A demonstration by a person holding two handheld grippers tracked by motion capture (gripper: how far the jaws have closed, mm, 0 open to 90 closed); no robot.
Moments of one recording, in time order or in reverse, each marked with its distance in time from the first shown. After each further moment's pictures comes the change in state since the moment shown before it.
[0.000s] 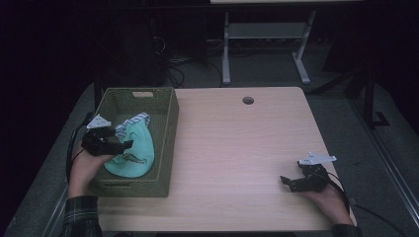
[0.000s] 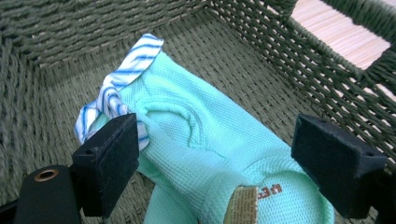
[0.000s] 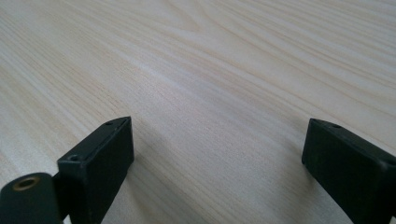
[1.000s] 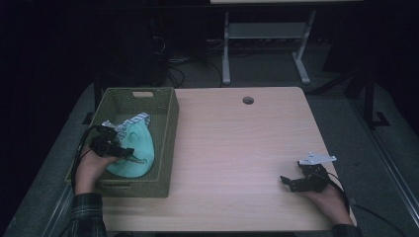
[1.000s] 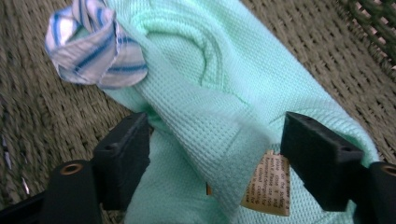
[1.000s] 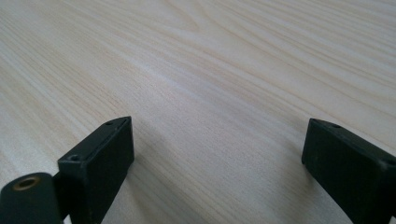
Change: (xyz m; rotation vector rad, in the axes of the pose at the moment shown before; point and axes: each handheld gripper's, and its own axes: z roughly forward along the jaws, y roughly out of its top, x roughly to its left) left arm 0.005 -0.008 0.032 0.305 0.031 -0.086; right arm 0.000 0.000 0.000 0.000 -0.002 0.002
